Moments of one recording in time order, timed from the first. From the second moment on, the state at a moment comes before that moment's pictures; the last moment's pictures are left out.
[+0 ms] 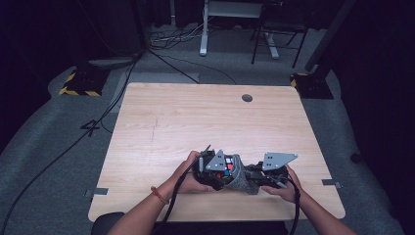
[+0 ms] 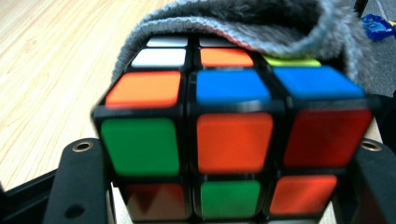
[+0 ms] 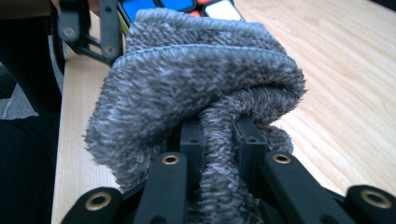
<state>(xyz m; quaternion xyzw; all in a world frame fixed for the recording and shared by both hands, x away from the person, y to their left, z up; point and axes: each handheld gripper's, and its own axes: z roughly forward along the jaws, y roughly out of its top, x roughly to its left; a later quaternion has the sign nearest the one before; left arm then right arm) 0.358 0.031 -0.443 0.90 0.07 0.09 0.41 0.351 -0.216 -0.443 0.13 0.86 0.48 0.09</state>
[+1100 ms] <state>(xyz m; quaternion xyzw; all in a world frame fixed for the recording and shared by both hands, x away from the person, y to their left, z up) 0.355 0.016 -0.451 0.92 0.09 0.12 0.35 0.347 -0.216 -0.449 0.14 0.86 0.48 0.08</state>
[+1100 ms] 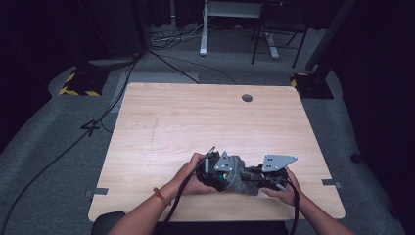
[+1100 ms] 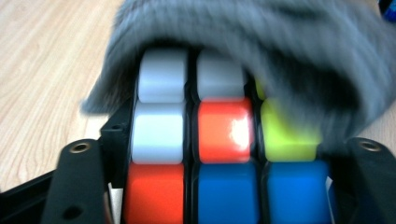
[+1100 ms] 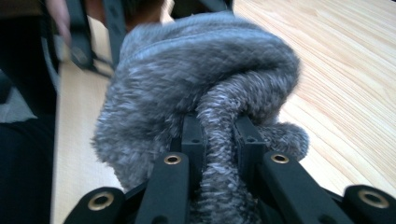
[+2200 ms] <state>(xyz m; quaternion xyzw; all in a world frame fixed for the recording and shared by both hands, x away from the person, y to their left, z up) 0.349 0.018 -0.440 0.91 0.06 0.12 0.39 0.356 -0.213 -0.439 0.16 0.86 0.48 0.12</state>
